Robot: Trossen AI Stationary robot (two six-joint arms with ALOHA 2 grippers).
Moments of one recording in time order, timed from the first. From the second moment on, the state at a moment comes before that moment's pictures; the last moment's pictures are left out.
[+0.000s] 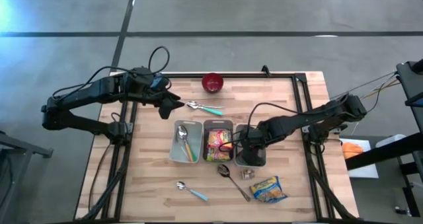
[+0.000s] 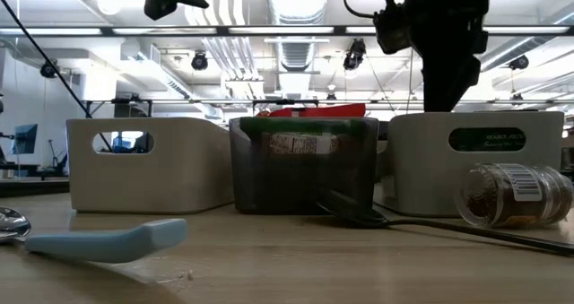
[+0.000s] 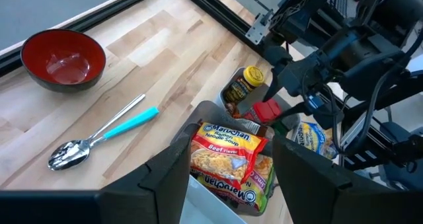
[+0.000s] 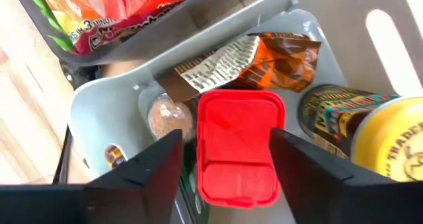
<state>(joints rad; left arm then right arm) 0.23 1.08 1.24 -0.76 0.07 -0.51 0.22 1.54 1.12 -0.88 0.06 0.80</state>
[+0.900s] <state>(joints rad) 0.23 1.08 1.24 -0.84 0.08 -0.48 0.45 1.54 1.27 -1.05 -0.10 1.03</state>
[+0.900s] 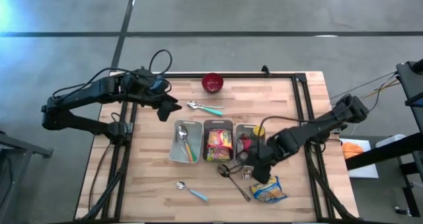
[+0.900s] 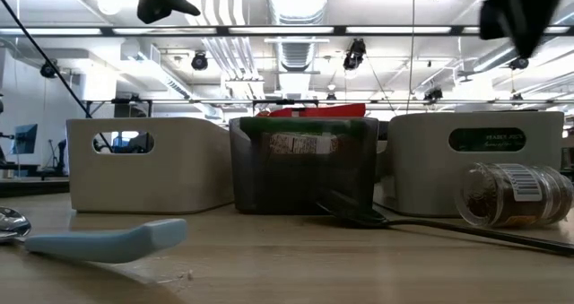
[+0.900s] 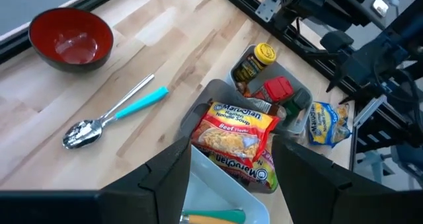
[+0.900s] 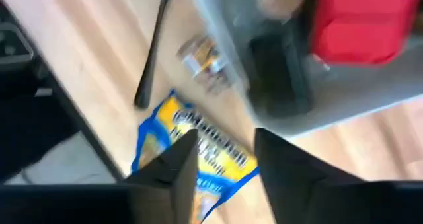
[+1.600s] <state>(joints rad) 0.23 1.08 1.24 -0.81 0.06 -0.45 0.83 1.95 1.54 -1.05 -0.07 0.96</state>
